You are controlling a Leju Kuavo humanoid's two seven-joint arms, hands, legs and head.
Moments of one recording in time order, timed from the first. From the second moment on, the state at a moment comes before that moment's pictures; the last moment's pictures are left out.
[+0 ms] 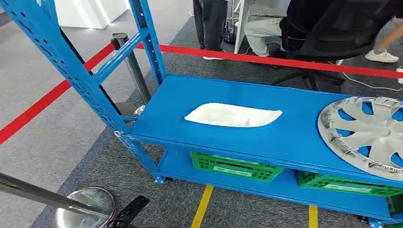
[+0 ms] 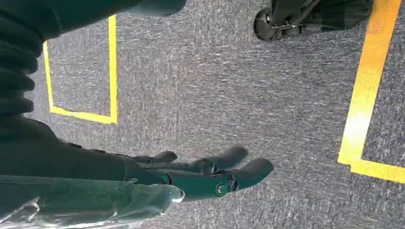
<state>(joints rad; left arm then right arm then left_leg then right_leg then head) -0.11 -0.17 0.71 -0.20 -1.14 0.09 -0.15 -0.09 0.17 -1.04 -0.20 1.13 -0.29 -0.05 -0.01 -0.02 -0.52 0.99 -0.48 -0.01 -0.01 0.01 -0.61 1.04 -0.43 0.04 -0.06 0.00</state>
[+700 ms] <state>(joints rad) -0.13 -0.17 0.69 -0.20 -1.19 0.18 -0.25 -0.09 0.17 -1.04 -0.20 1.13 -0.29 -0.05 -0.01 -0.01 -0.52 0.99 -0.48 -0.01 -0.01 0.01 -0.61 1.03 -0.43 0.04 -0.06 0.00</state>
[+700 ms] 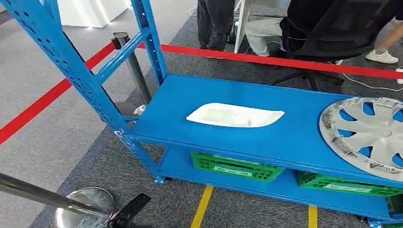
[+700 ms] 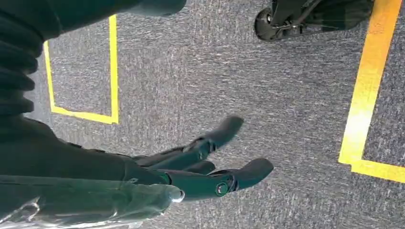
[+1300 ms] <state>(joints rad) -0.24 -0.17 0.60 -0.25 -1.06 0.34 -0.51 -0.09 0.17 -1.04 -0.20 1.13 -0.29 -0.06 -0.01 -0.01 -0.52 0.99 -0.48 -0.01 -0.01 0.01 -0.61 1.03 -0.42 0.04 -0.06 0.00</state>
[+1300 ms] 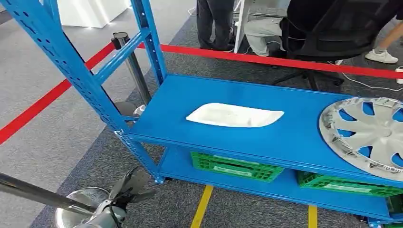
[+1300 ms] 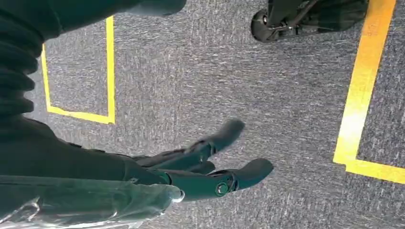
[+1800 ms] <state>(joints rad) -0.26 -0.17 0.46 -0.30 -1.05 0.40 -0.53 -0.10 0.17 -1.04 -0.20 1.14 -0.28 -0.06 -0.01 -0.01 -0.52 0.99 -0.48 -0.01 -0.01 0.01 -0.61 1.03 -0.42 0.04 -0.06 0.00</state>
